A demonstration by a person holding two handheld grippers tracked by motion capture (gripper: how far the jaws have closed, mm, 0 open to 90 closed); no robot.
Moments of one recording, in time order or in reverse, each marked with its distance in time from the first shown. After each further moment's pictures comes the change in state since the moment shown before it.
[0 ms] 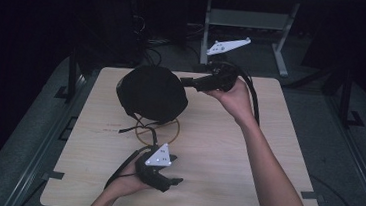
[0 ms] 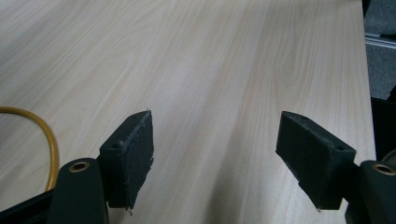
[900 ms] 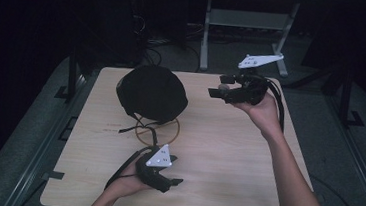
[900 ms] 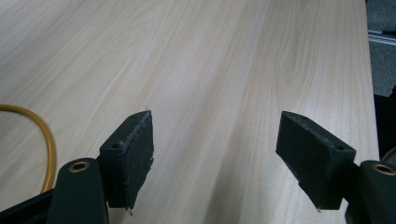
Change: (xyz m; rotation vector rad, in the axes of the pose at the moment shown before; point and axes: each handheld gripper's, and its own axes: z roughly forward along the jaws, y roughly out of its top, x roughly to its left) left arm -0.001 -0.001 0.002 0.020 0.005 0.013; right arm -0.020 -0.050 -0.053 0.009 -0.060 0.051
